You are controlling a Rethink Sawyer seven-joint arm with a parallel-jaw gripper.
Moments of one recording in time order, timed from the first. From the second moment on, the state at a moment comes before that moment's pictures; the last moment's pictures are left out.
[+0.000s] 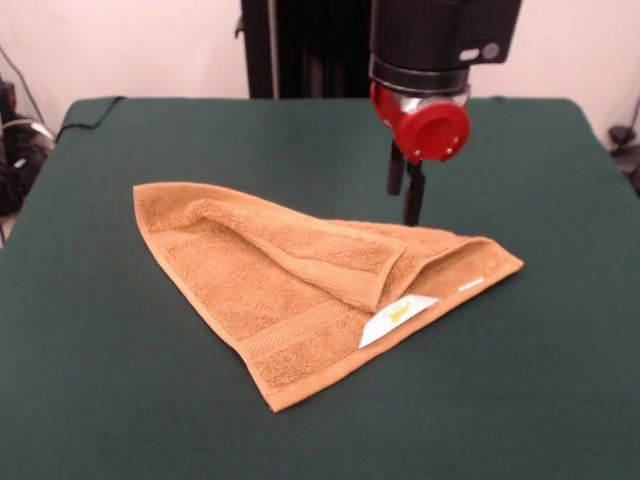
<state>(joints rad) 0.09 -0.47 -0.32 1.53 0.54 0.49 2.64</state>
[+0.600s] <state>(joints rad) 0.06 -0.44 -0.36 1.54 0.58 0.49 2.69</state>
